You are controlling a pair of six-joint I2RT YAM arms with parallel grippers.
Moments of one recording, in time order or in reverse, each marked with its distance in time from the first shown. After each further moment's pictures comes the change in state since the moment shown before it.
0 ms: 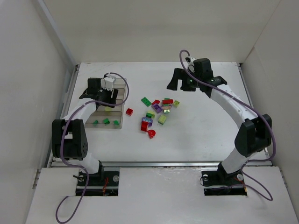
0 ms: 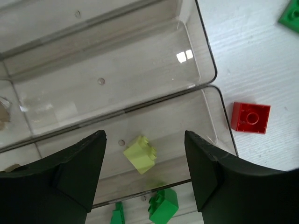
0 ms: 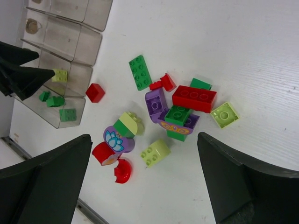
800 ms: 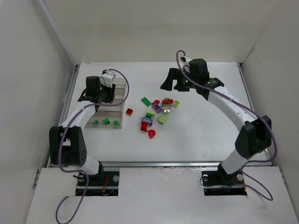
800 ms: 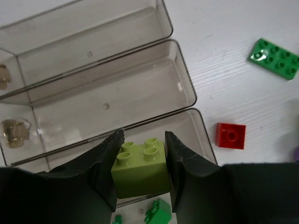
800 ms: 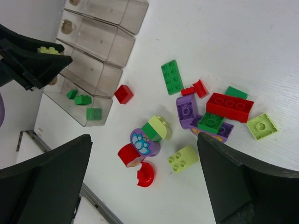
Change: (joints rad) left arm -0.023 -0.102 -0.006 0.092 0.037 -0.047; right arm 0.062 -0.024 -0.013 0.082 -0.029 0.068
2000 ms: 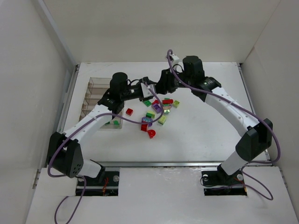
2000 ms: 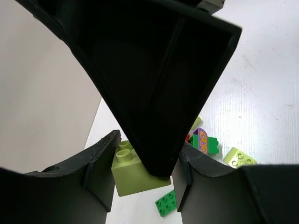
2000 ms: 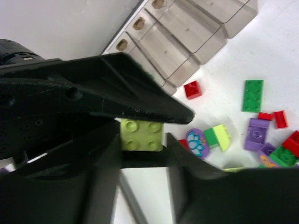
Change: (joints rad) left arm -0.443 -0.077 0.068 0.305 0.496 0.453; right arm 0.120 -0.018 0.092 0.016 -0.251 -0.101
